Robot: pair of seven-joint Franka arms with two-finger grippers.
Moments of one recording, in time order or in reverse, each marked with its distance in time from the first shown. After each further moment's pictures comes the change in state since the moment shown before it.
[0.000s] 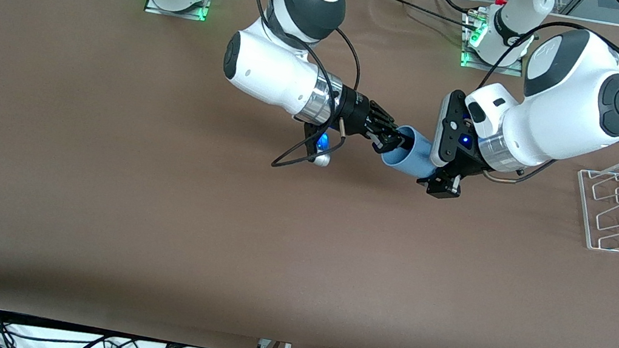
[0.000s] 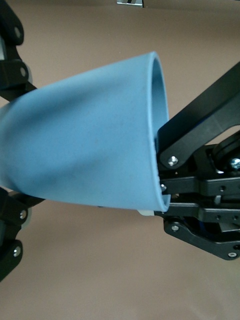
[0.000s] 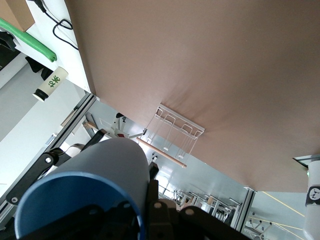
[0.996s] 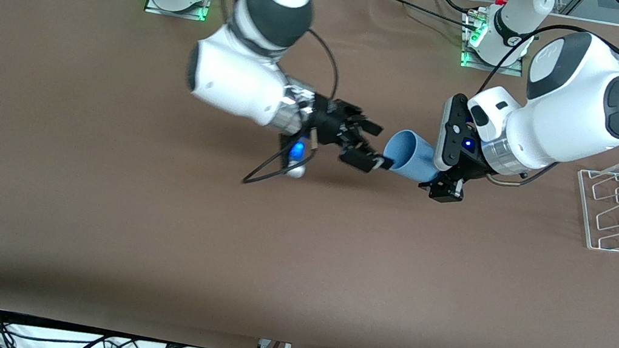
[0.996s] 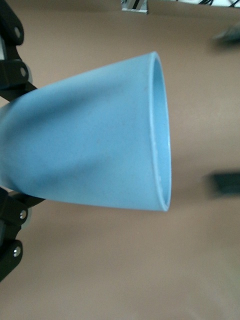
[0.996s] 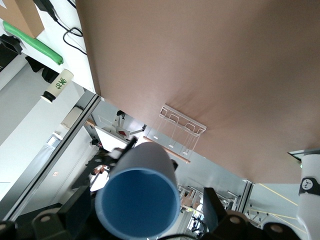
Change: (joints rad) left arm 0.019 0.004 0.007 0.002 -0.001 -0.007 0.001; right arm -0.150 -0.038 -0.007 0.028 0.000 -0.204 -0.003
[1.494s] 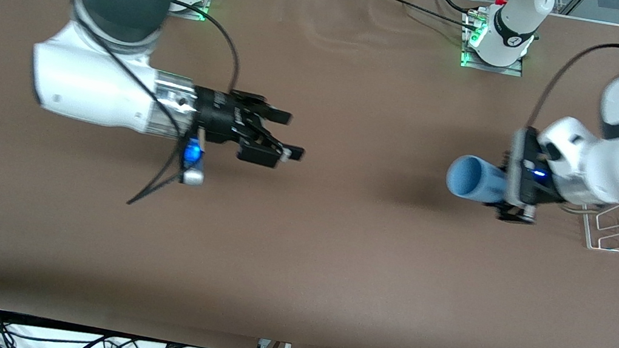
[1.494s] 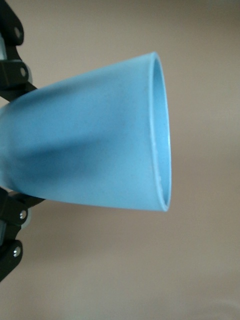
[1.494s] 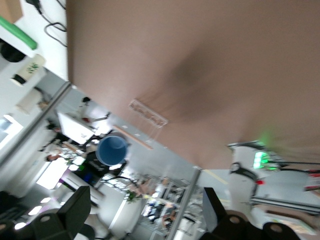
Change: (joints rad) left arm 0.054 -0.003 0.214 0.011 0.093 -0.162 0.130; right arm -0.206 -0.122 -0.077 0.009 -0.076 -0.515 -0.113
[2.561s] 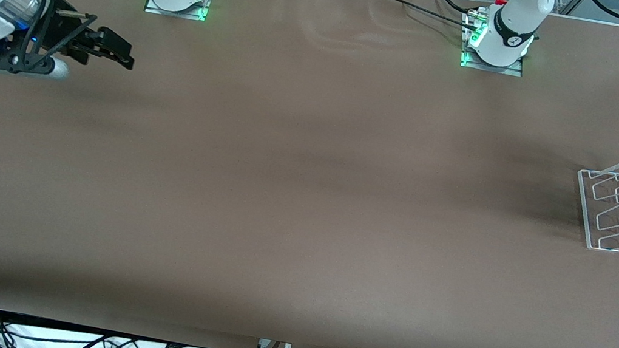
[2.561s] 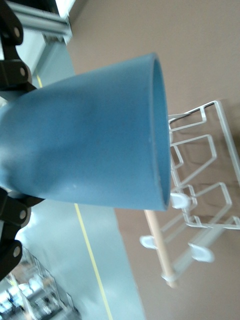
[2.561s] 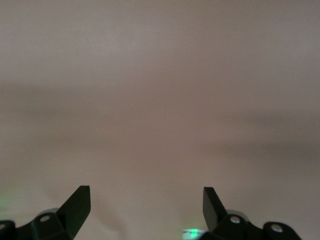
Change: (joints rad) left arm 0.168 -0.064 0.101 -0.308 1.135 0.262 0.012; right arm -0.001 -0.477 -0.264 -0.401 -0.806 -0.277 -0.871
